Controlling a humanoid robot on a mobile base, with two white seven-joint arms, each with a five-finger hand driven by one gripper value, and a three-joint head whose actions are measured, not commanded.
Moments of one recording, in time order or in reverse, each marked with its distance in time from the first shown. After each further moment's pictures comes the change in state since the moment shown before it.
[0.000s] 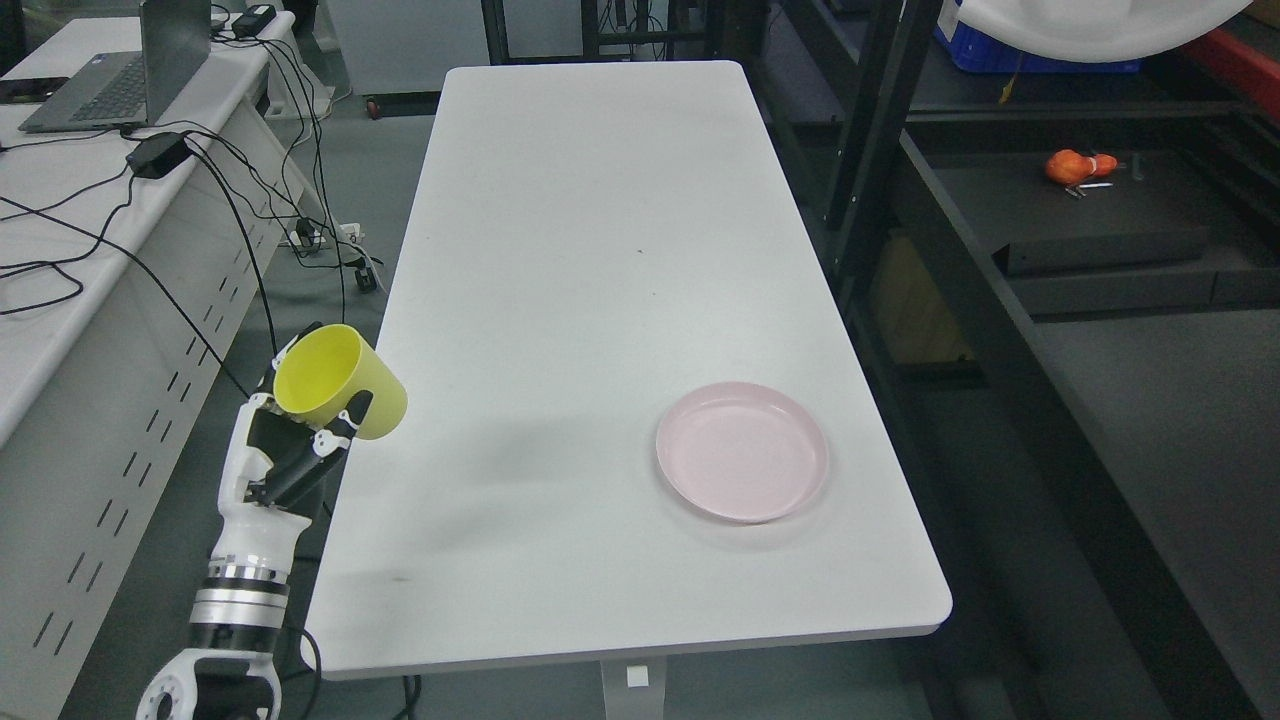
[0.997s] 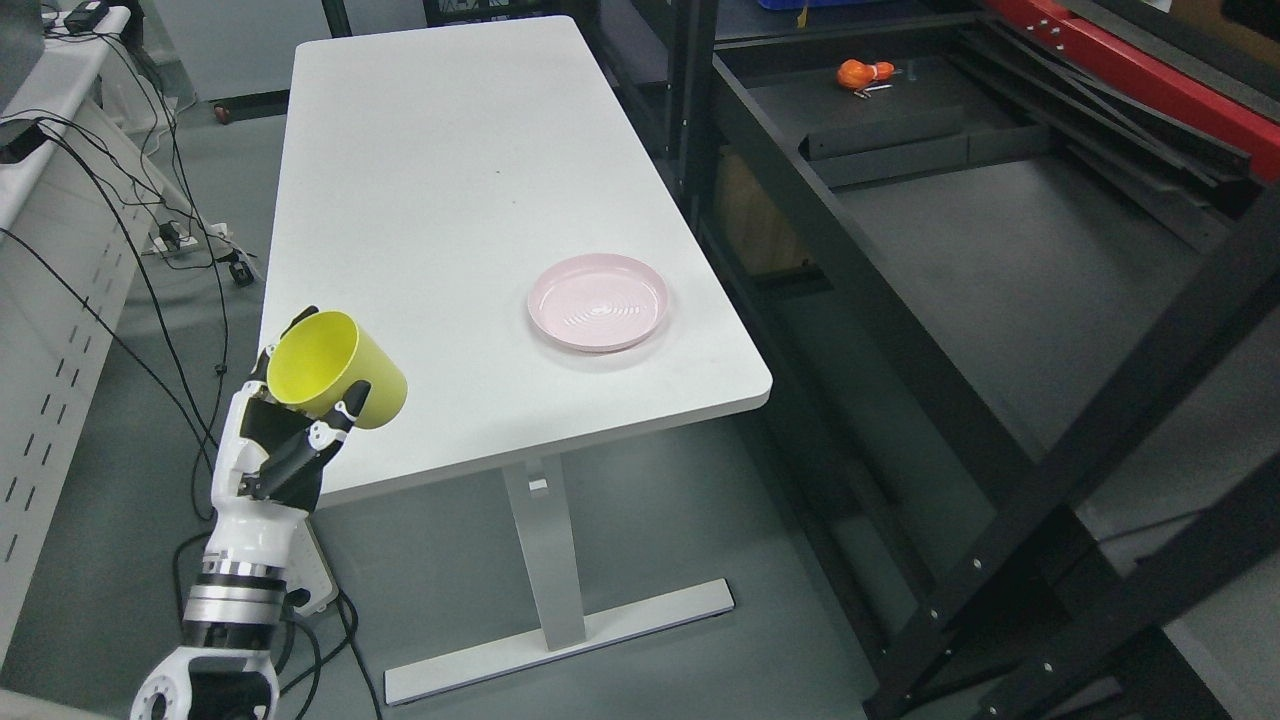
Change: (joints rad) left arm 0.005 -0.002 -0.010 -0.049 0.004 -0.002 0.000; right arm 0.000 0.000 0.000 0.000 0.000 0.000 0.000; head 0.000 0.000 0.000
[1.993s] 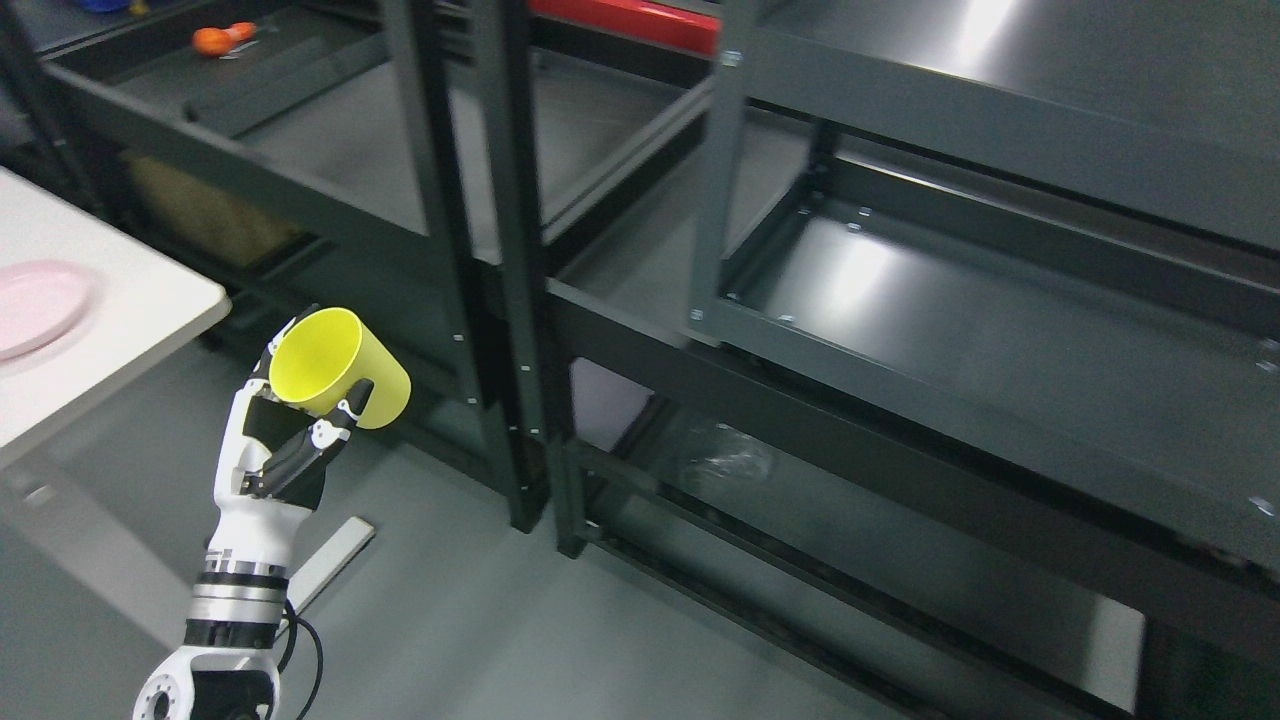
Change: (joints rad) left arm -0.001 -0.001 -0.006 -0.004 0.000 0.000 0.001; right arm 0.000 0.000 0.000 0.000 0.000 0.000 0.000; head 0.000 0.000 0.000
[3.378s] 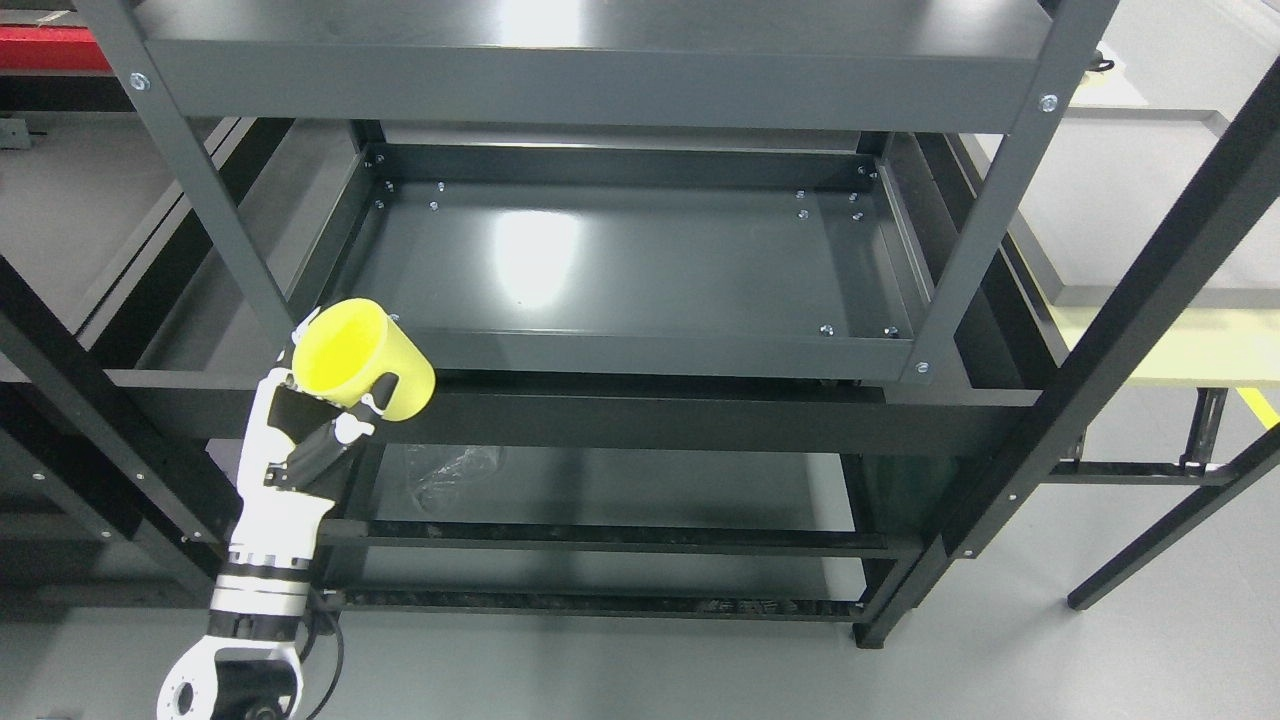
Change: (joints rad) left arm -0.012 0.000 -0.068 0.000 0.003 -0.040 -0.001; right arm 0.000 0.000 0.000 0.000 0.000 0.000 0.000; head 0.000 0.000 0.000
